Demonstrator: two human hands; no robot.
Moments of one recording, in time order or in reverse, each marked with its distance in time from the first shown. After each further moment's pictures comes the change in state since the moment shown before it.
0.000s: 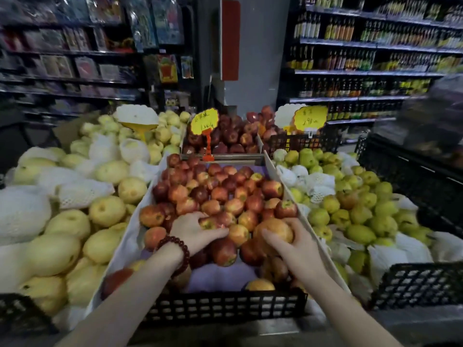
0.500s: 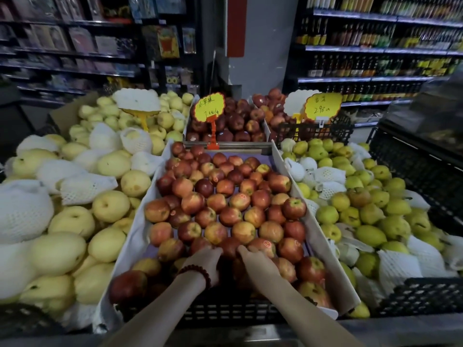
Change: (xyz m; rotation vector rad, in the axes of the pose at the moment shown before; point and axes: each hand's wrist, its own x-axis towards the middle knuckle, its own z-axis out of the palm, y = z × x) left_hand 0.030 -0.051 0.063 0.506 -0.438 0.036; right_hand 0.042 0.055 0.102 -0.941 -0.592 -0.092
